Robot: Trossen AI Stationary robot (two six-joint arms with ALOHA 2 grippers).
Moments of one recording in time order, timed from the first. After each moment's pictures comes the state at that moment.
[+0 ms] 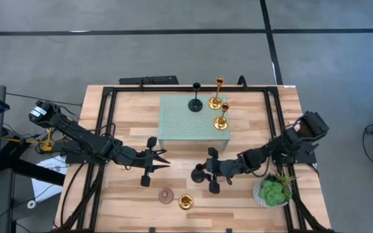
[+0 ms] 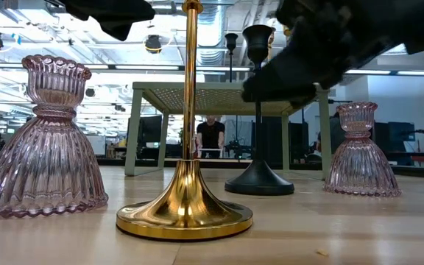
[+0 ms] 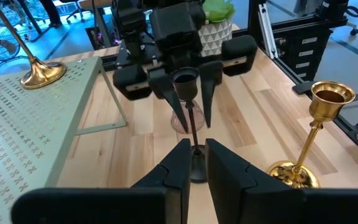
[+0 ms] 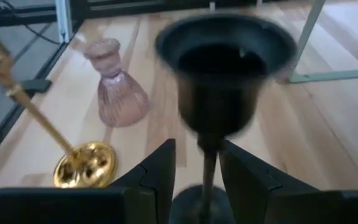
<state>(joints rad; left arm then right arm) -0.47 1.02 0.61 0.22 -0.37 0.07 0.42 1.69 0.72 0.47 0.34 0.29</state>
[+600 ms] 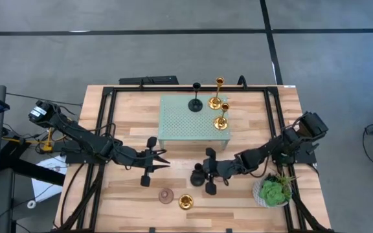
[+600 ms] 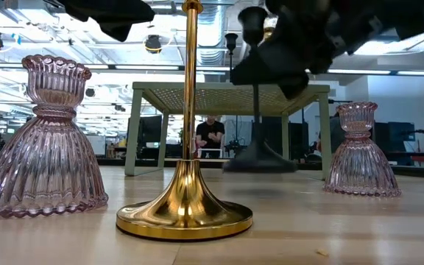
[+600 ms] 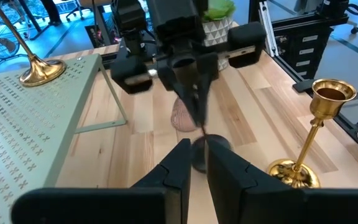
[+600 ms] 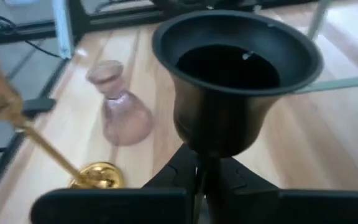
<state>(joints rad) -0.47 1.02 0.61 0.22 -0.37 0.07 0.42 1.68 0.80 0.39 0.35 0.33</state>
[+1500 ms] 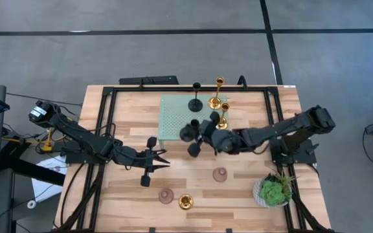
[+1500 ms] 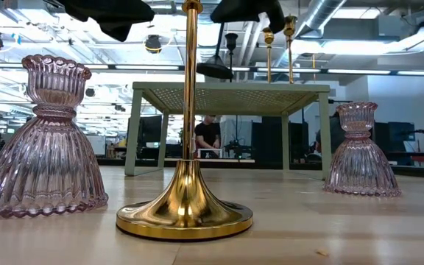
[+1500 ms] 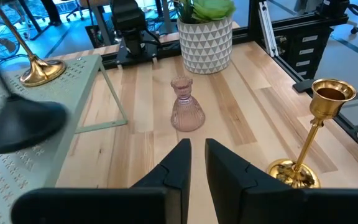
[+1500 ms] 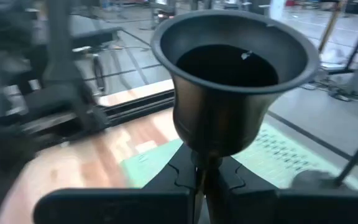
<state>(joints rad) -0.47 1.02 0.61 0.22 -0.37 0.07 0.22 1.56 1.14 0.11 0.76 0.23</state>
